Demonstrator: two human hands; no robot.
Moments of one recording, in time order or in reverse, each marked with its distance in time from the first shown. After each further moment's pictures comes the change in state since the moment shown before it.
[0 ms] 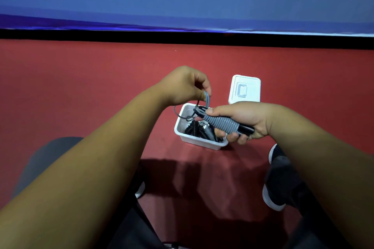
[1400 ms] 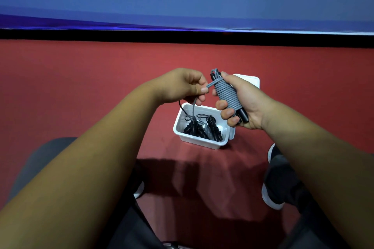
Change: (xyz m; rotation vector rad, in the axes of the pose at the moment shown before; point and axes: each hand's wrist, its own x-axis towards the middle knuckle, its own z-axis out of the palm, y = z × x) left_hand 0.001 -0.007 -0.002 -0.328 -0.150 -0.098; right_hand -0.003 -0.013 -0.005 0.483 0.199 -0.264
